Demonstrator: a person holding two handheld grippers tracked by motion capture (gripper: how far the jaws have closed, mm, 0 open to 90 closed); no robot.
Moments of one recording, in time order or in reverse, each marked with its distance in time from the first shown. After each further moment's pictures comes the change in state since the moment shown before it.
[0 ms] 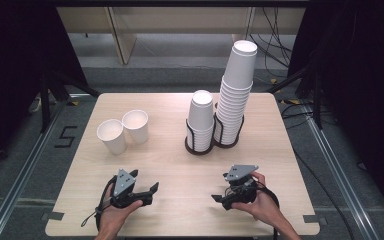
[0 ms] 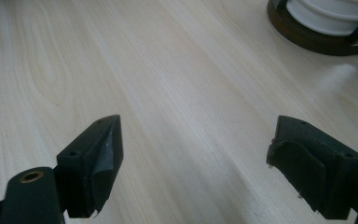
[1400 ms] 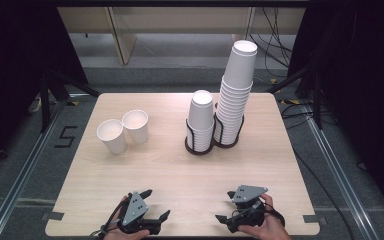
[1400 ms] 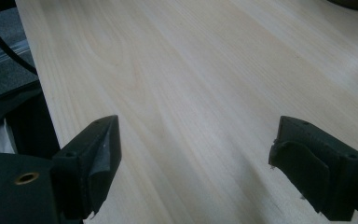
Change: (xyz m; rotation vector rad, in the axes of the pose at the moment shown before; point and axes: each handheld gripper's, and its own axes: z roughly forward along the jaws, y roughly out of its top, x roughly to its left) left arm -0.050 -0.021 -0.021 0.034 -0.180 0.183; right arm 0.038 -0.038 -0.017 -0.023 0.027 0.037
